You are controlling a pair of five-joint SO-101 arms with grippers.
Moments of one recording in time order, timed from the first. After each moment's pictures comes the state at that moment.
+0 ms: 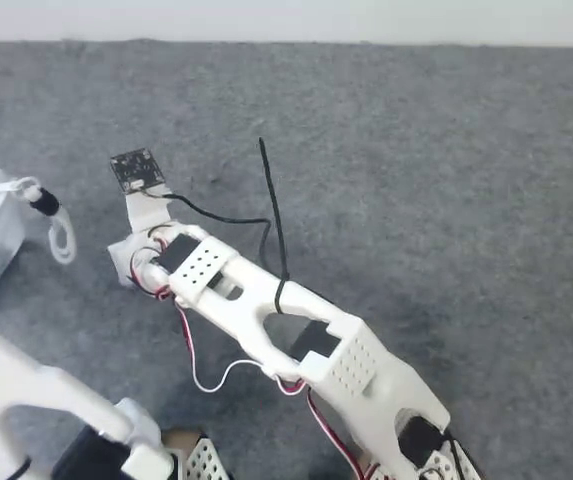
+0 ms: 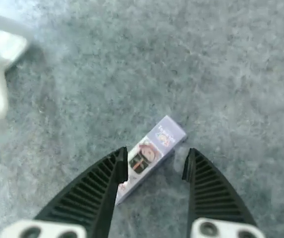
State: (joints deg) left arm -62.3 -26.2 5.4 89.8 38.5; right arm -58.3 44.7 -24.6 38.7 -28.3
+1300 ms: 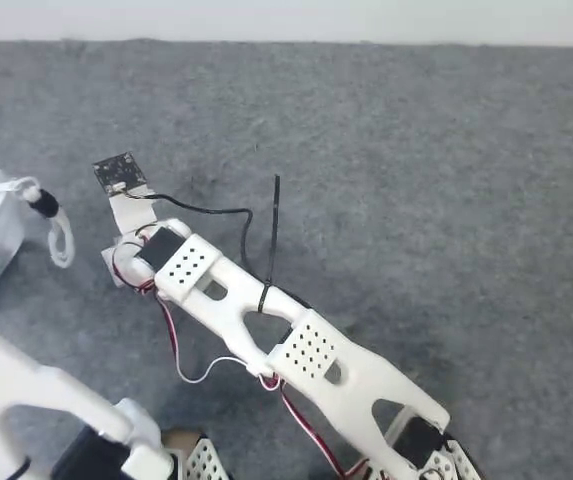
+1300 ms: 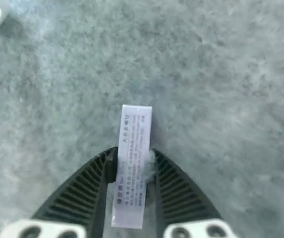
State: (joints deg) left arm -62.3 -26.2 5.4 89.8 38.5; right arm -58.6 70.0 -69.7 65.8 -23.2
